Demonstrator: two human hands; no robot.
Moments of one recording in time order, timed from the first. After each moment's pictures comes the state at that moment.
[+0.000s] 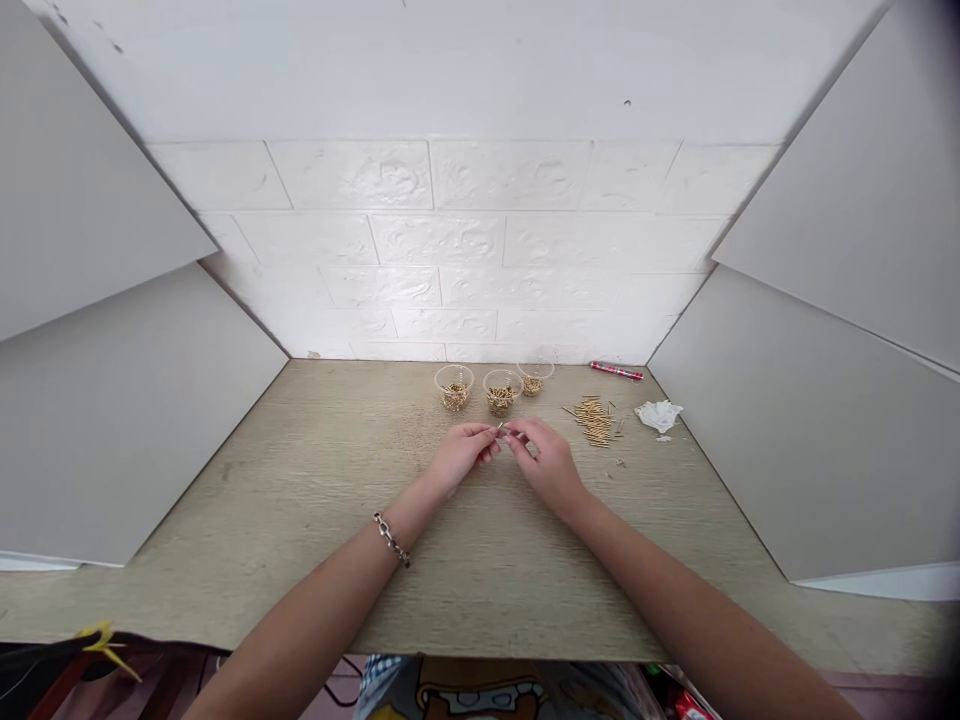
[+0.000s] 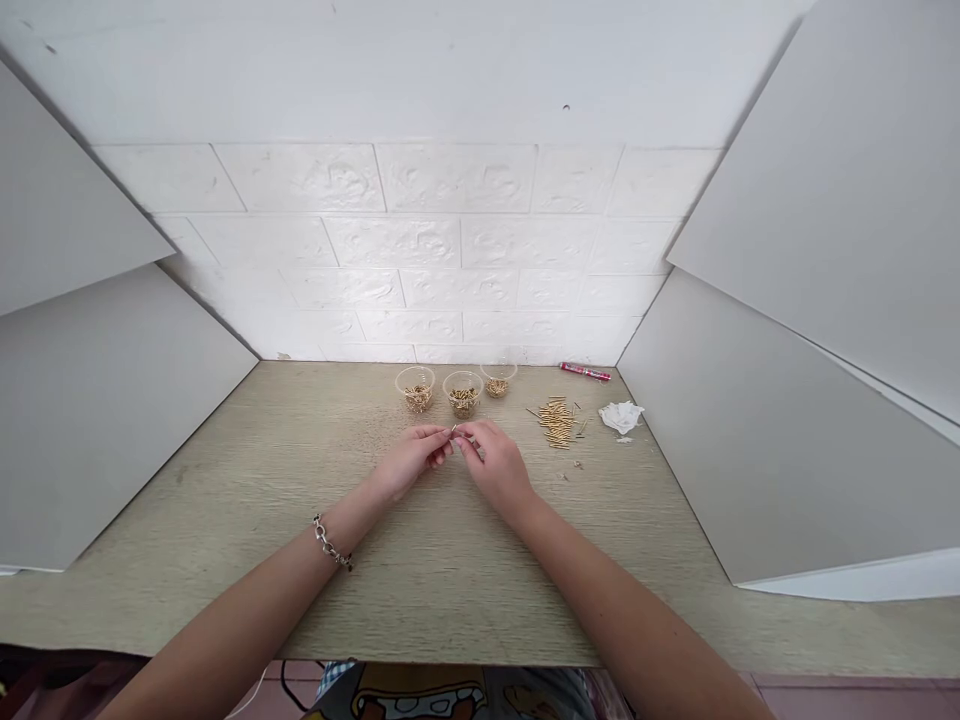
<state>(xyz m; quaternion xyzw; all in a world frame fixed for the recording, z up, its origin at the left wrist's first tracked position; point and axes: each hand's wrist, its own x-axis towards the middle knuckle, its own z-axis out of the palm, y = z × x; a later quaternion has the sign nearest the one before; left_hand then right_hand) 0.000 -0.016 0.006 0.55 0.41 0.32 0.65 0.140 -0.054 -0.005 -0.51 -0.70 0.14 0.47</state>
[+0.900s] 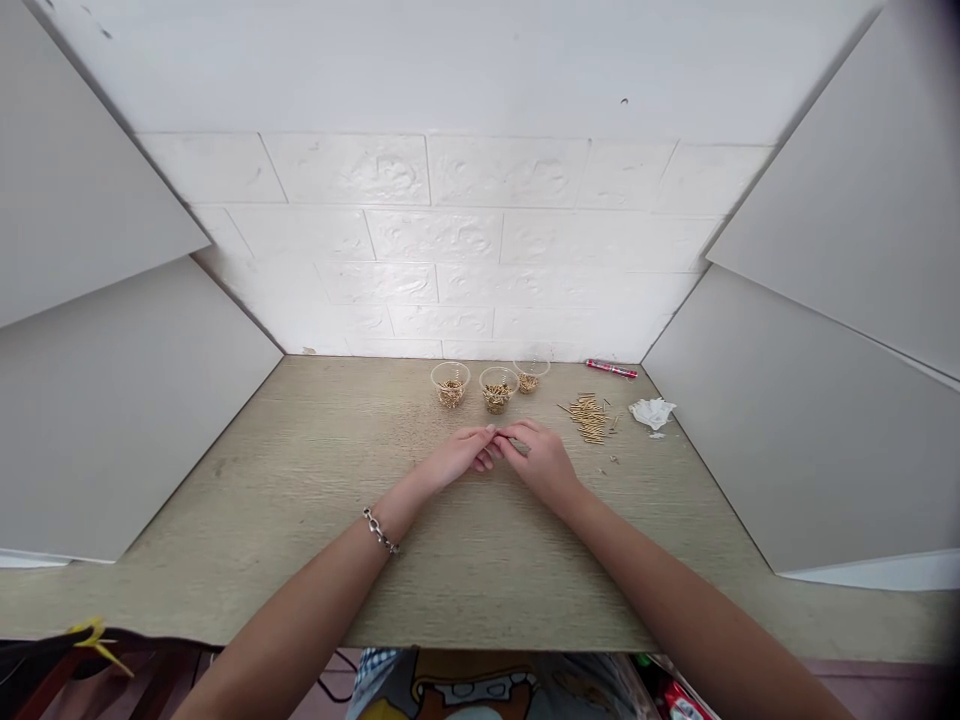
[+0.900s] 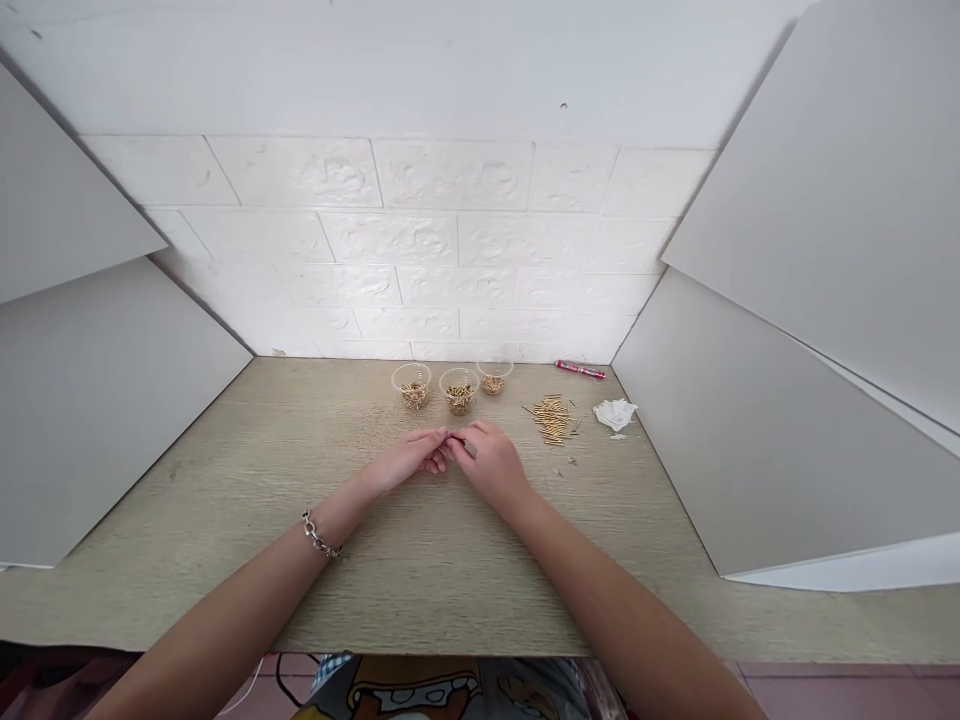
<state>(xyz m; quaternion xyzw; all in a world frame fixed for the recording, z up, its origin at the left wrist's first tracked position) -0.005 -0.020 0.012 0.58 0.39 0.24 0.67 0.142 -0.053 -0.004 -0.53 -0.74 0.11 0.41</state>
